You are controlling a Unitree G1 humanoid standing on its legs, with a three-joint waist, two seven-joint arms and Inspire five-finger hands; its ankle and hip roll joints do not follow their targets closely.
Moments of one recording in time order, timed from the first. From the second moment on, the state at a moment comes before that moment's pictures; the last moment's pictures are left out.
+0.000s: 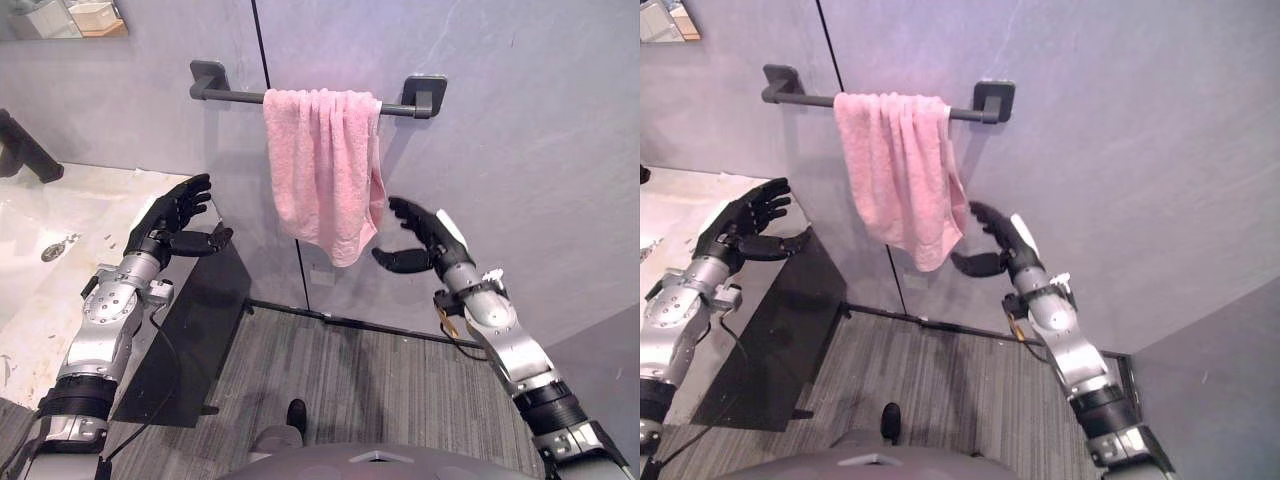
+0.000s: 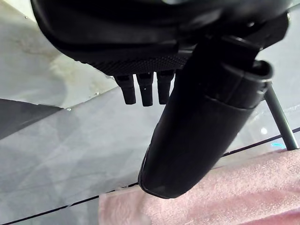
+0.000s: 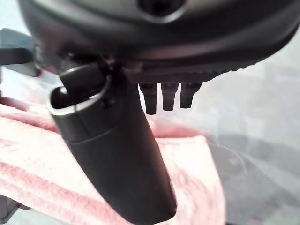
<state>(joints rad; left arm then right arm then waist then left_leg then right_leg) -0.13 0.64 0.05 0.27 -0.41 -0.13 -0.16 -0.17 -0.49 0.23 -0.04 0.03 0.12 -0.09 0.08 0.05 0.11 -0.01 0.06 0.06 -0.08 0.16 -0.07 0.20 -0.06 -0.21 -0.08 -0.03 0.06</state>
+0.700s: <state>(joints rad) -0.32 0.63 -0.09 0.35 -0.51 -0.11 -0.27 -0.33 -0.55 0.30 -0.09 0.00 0.27 -0.13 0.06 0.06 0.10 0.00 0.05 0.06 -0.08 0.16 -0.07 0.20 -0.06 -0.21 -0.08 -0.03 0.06</state>
